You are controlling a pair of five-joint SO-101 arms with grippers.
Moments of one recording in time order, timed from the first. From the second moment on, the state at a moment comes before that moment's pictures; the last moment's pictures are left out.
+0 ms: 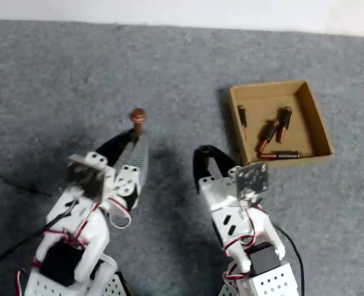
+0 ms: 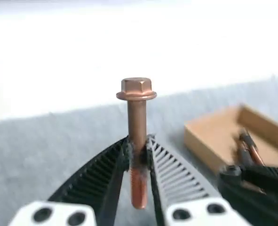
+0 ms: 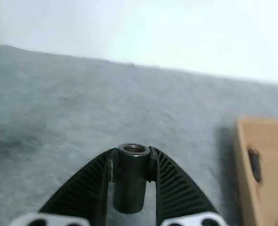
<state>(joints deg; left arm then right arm) 16.4 -101.1 74.4 37.8 5.9 -26.5 -104.5 95.5 24.7 -0.4</state>
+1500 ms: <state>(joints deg) 33.1 -102.9 96.0 -4.4 5.6 -32.9 -104.4 95.5 17.7 9.1</state>
